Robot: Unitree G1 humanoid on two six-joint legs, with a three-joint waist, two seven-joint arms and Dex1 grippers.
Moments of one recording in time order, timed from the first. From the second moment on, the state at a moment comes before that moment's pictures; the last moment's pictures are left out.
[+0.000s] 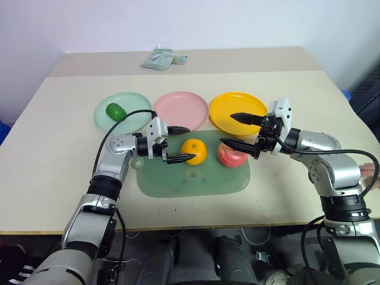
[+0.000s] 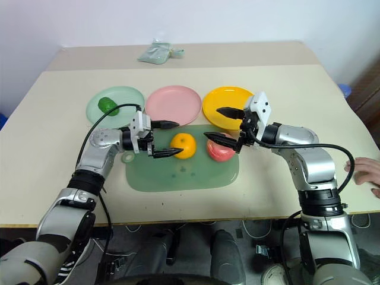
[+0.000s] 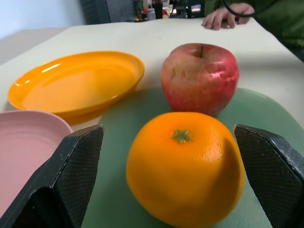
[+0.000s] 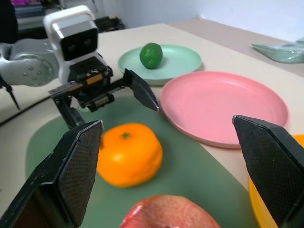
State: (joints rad) left arm -0.71 0.37 -0.07 0.57 -0.27 -0.14 -1.29; right arm -0.50 -0.60 -0.04 -0.08 0.50 0.47 1.01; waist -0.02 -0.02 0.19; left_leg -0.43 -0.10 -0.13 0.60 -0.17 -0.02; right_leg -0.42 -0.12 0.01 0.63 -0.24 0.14
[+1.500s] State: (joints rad) left arm -0.56 0.61 0.07 0.31 -0.49 0.18 -1.43; right arm -0.82 -0.45 0.47 -0.08 0.18 0.91 0.81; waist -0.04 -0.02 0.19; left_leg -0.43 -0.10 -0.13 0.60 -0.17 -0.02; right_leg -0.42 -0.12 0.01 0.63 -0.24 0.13
